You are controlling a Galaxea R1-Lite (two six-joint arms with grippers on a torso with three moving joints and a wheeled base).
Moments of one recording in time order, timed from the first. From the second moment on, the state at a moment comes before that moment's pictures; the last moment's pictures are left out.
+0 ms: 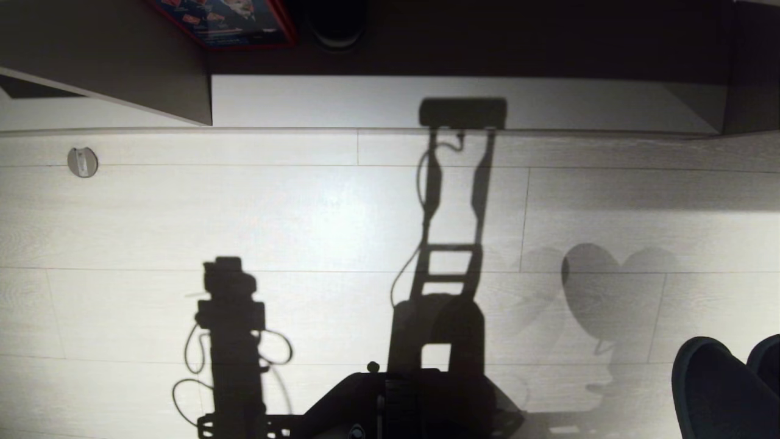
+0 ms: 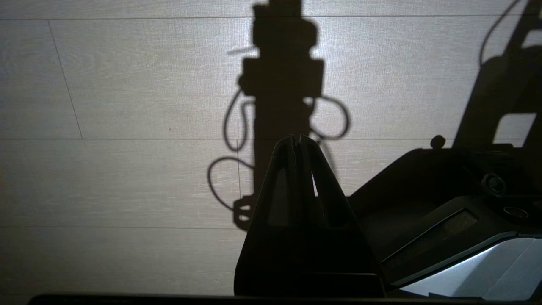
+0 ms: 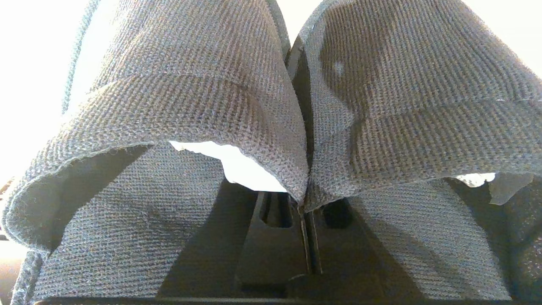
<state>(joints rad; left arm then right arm) 0.00 0.00 0.00 0.00 0.00 0.00 -0.01 0.00 0.00 -0.01 0.00 -0.01</state>
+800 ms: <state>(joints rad) 0.00 0.00 0.00 0.00 0.00 0.00 -0.01 0.00 0.00 -0.01 0.00 -0.01</state>
